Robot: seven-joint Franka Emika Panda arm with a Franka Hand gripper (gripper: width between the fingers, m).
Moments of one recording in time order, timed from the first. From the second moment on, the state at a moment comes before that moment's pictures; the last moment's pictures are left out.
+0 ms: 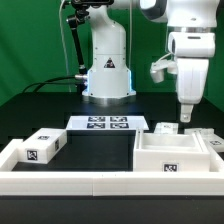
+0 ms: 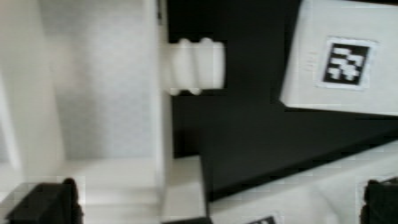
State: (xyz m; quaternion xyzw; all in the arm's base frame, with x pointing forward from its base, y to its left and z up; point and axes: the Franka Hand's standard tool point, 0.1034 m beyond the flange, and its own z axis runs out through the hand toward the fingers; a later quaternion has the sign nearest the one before) arm 0.488 0.129 0.081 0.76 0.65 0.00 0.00
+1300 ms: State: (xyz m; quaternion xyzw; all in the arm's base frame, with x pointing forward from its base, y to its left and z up) arm 0.452 0.172 0.047 0.66 0.75 0.02 -0.02
